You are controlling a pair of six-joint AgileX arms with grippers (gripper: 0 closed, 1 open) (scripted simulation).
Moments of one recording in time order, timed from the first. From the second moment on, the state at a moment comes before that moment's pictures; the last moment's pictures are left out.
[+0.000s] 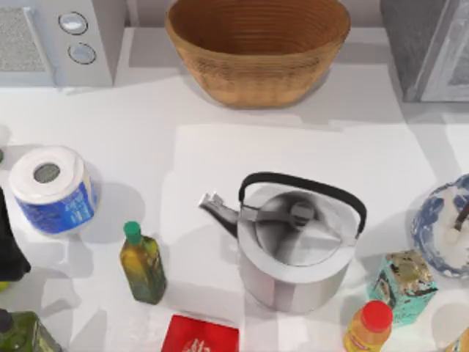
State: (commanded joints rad) left arm 0.00 0.00 0.00 0.00 0.00 0.00; right arm 0.10 1.68 1.94 -0.25 0.13 0.02
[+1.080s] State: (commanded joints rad) left arm 0.00 0.00 0.00 0.00 0.00 0.00; right arm 0.11 1.64 1.93 -0.28 0.15 0.02
